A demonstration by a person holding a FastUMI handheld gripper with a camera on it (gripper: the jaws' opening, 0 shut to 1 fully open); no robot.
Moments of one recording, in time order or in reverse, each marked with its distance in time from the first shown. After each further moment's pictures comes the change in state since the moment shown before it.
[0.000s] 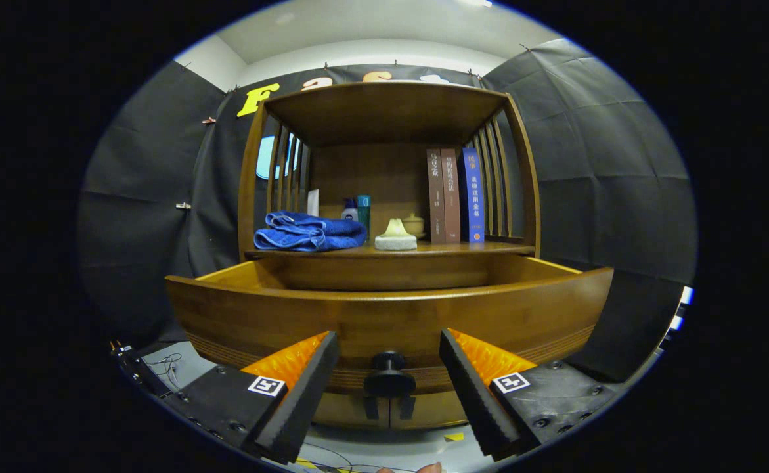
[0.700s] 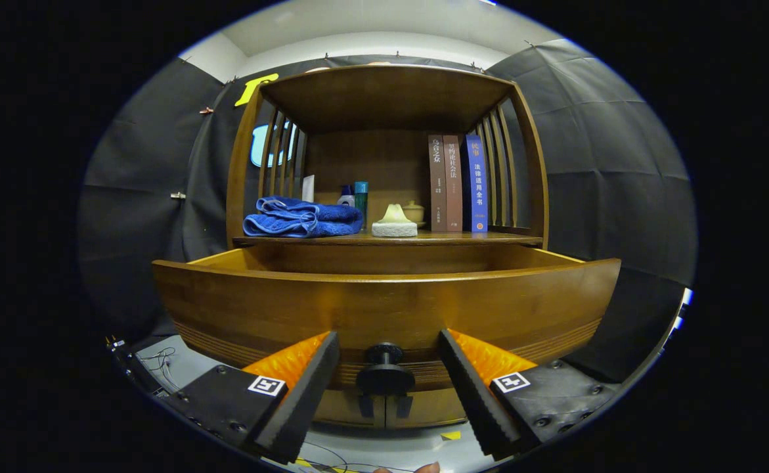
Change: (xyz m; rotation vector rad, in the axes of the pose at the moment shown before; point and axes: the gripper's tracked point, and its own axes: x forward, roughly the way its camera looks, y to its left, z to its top) arm 0.030 -0.001 -0.001 -0.027 0.013 -0.006
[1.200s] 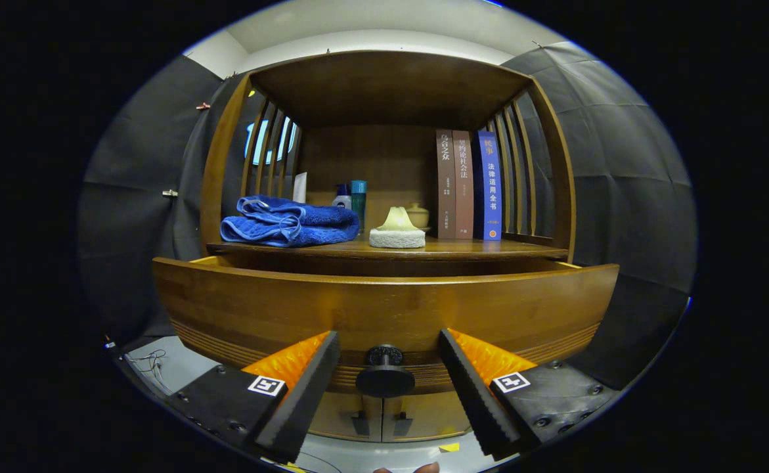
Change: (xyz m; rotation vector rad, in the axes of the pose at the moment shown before) arm 0.072 0.002 0.006 -0.019 -0.001 -0.009
